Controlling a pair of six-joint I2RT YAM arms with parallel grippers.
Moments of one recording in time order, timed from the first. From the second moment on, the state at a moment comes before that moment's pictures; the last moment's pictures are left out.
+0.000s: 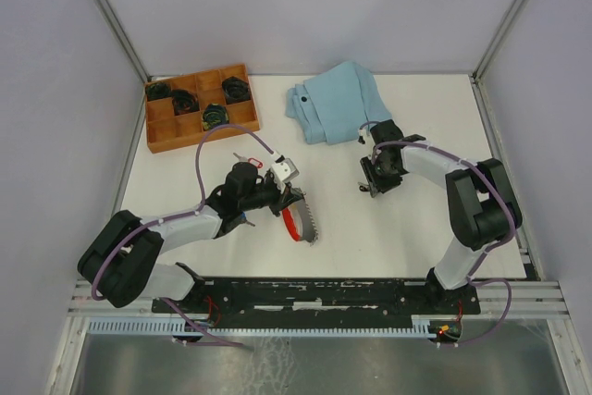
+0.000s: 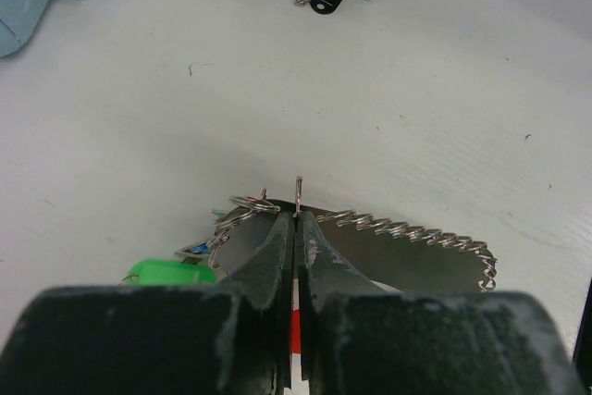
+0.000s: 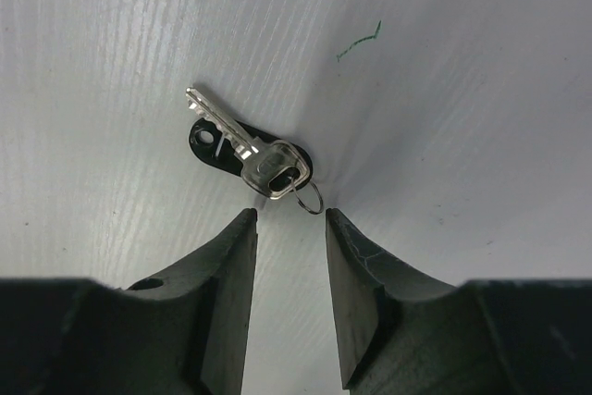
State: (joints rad) left arm -0.63 1.35 0.49 0.46 0.45 0.11; right arm 0.34 1.73 1.05 -0.60 -0.06 0.00
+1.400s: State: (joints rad) left arm -0.63 1.35 0.49 0.45 0.46 0.11; right arm 0.36 1.74 1.06 -0.57 -0.02 -0.04
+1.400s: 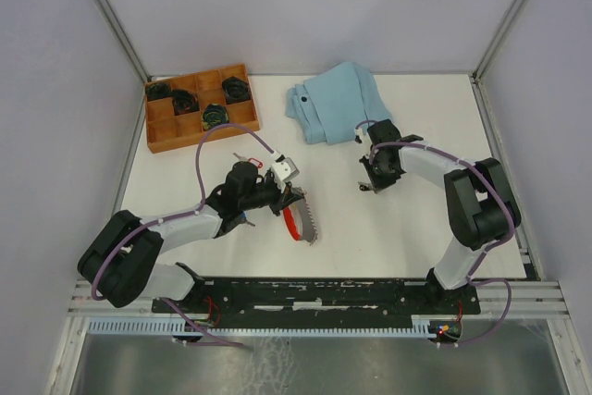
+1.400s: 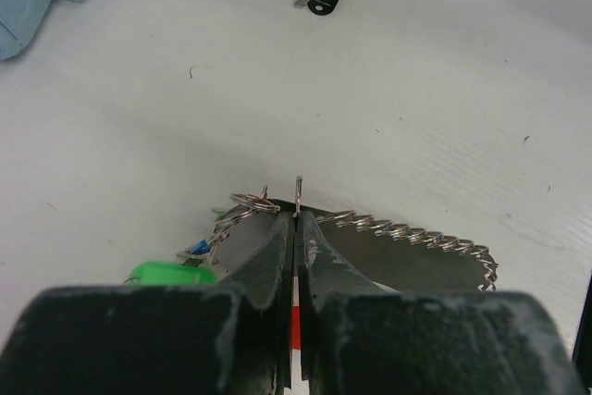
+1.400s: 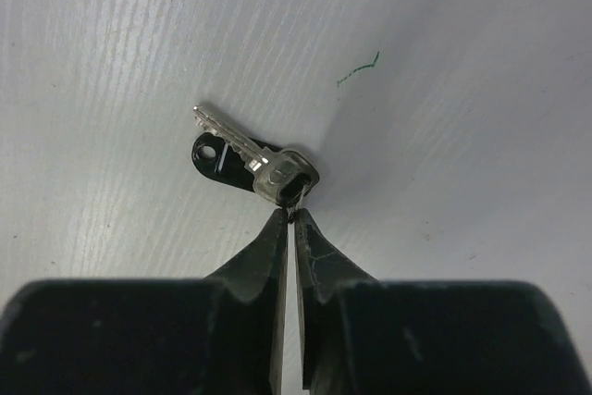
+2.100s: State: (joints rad) left arm -0.63 1.37 0.50 0.45 0.49 0.11; right arm 0.58 1.64 1.01 -0.55 0.00 0.08
